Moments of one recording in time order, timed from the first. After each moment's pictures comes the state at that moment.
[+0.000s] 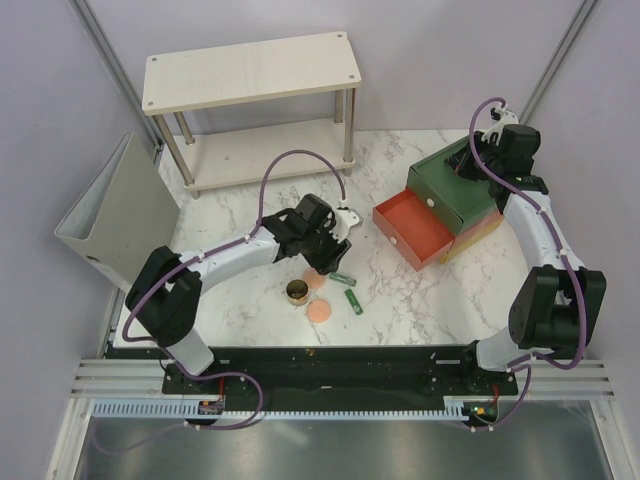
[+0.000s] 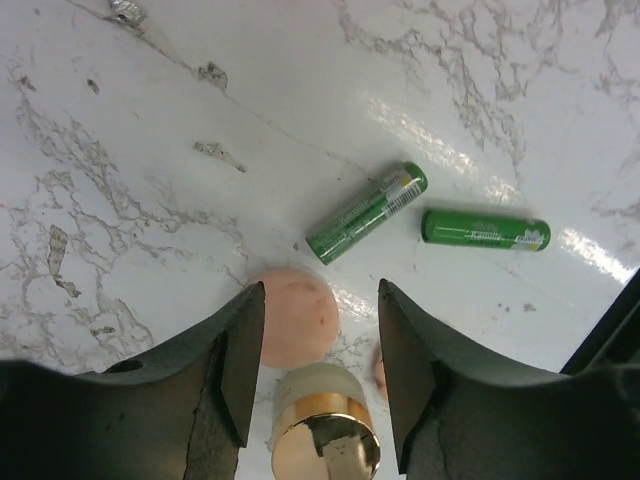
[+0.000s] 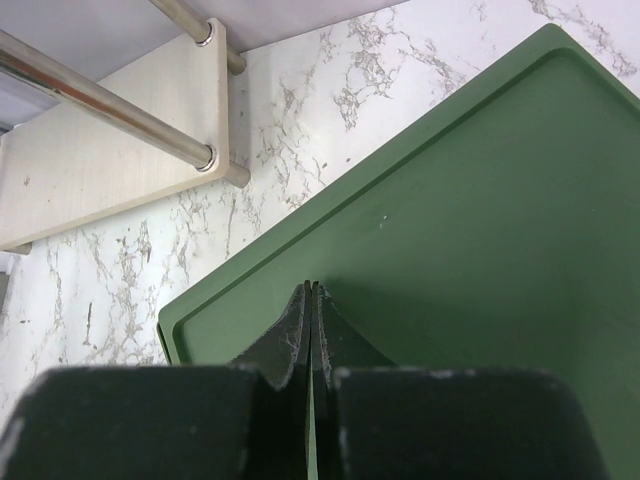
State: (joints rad) left arm -0.75 1.64 1.14 -0.40 0.21 0.12; right arm -0.10 1.54 1.26 -0.20 -0.36 0.34
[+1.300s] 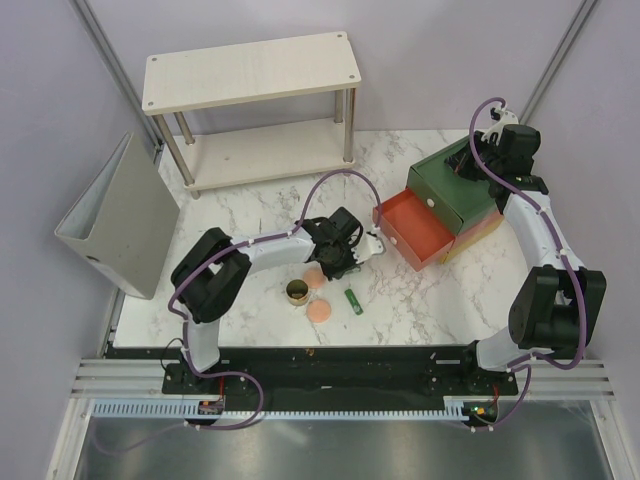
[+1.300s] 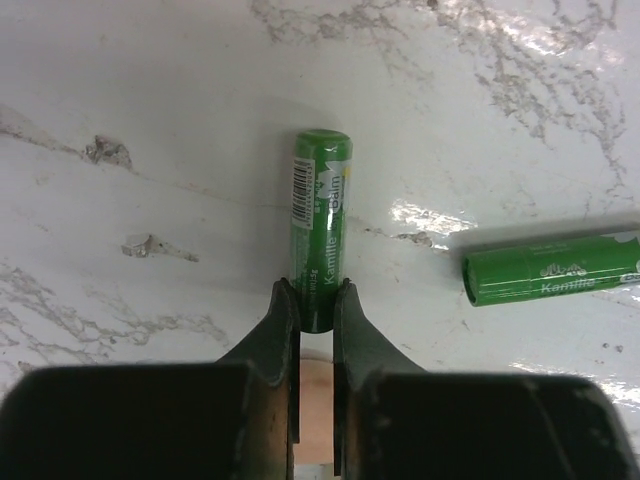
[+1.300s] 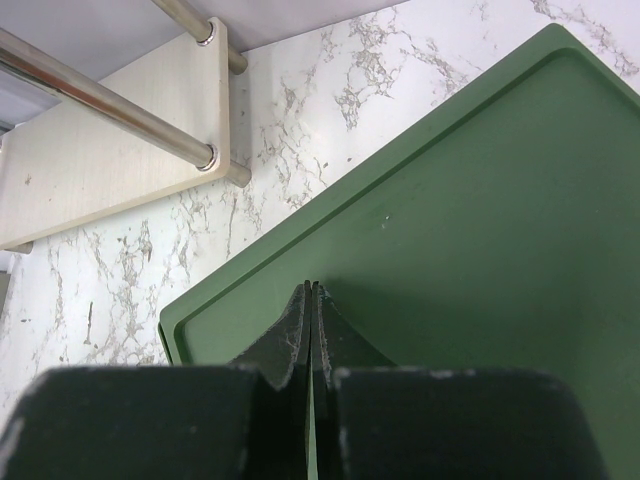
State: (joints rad) left arm -0.84 1.92 1.27 -0.47 0.15 0.44; right arm -0.10 1.54 1.26 -0.20 -0.36 0.34
